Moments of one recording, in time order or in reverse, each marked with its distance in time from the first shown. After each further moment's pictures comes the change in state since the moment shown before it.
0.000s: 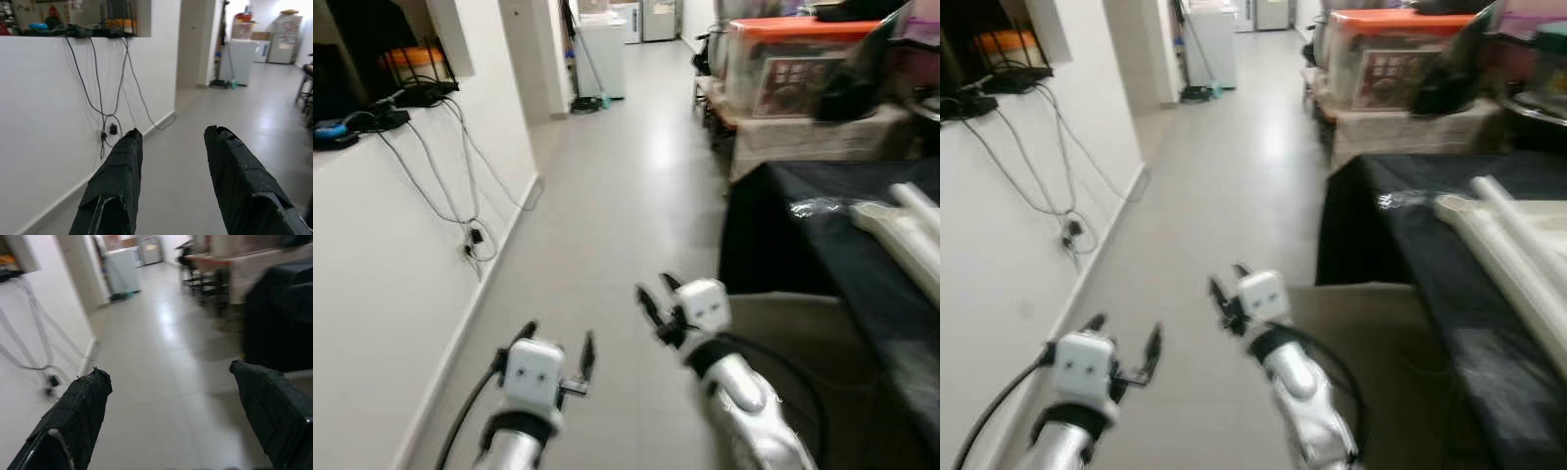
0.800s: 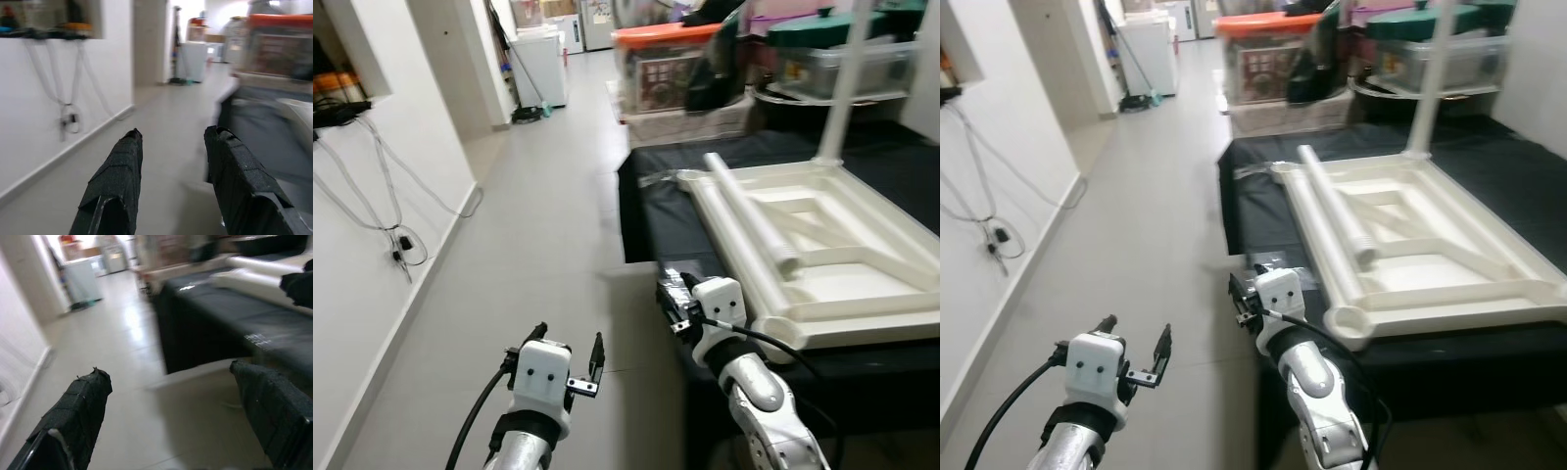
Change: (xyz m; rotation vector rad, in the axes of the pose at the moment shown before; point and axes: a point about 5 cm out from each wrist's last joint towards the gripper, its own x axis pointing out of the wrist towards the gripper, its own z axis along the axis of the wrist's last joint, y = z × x) left arm -0.001 0.004 -0.003 0.007 0.025 0.016; right arm 0.001 0.004 0.003 0.011 0.002 0.006
